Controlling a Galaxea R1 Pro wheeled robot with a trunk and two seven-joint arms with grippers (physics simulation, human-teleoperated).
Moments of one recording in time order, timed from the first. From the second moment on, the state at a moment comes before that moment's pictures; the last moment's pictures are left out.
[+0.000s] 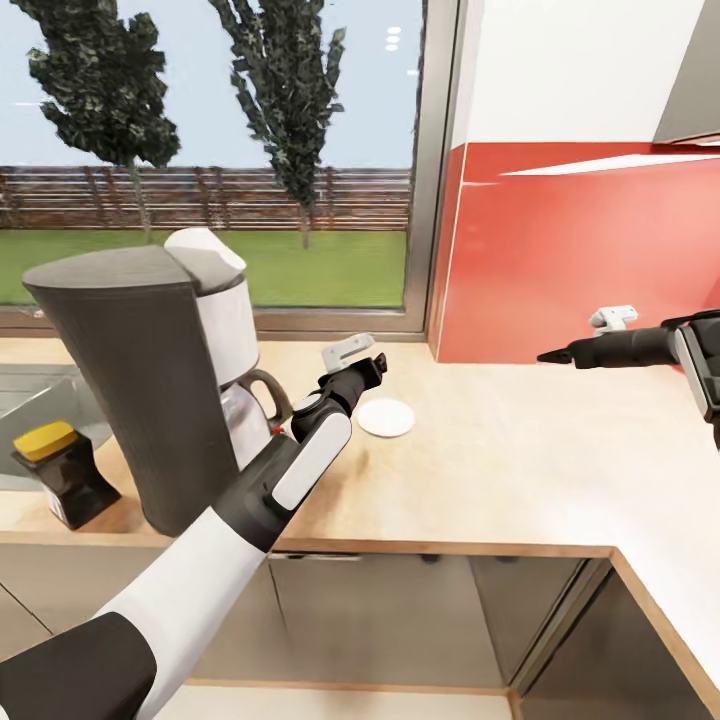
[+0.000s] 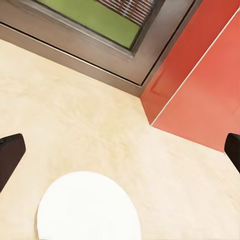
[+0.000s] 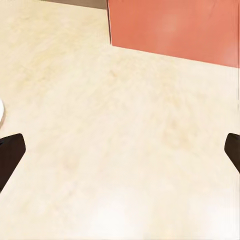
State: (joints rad) left arm -0.97 -0.17 -0.59 -1.18 0.85 0.24 0.63; right arm -1.20 -0.51 0.05 -1.01 0.12 0.97 0.89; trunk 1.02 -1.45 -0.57
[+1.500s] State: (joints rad) left arm -0.97 -0.17 -0.59 -1.18 0.85 0.24 0.63; right arm -1.19 -0.51 0.05 -1.01 0.12 0.97 0.89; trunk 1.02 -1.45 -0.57
